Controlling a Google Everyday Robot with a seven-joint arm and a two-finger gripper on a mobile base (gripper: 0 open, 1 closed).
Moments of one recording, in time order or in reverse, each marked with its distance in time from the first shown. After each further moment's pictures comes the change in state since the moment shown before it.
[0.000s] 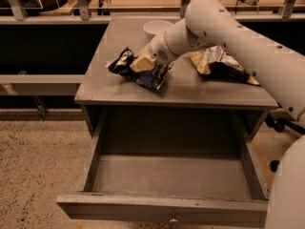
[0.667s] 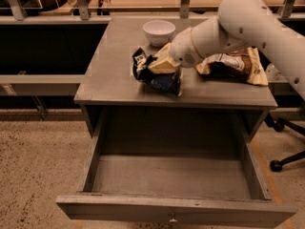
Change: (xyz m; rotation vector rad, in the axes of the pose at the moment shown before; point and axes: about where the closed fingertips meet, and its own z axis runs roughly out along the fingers) arm 0.017 0.033 -0.064 -0.085 -0.045 -0.137
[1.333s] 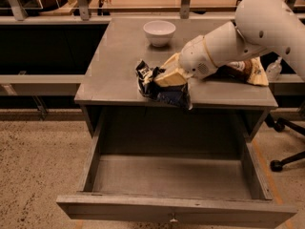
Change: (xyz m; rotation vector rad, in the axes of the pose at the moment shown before) arm 0.011 0.058 -0.036 -0.106 0.001 -0.021
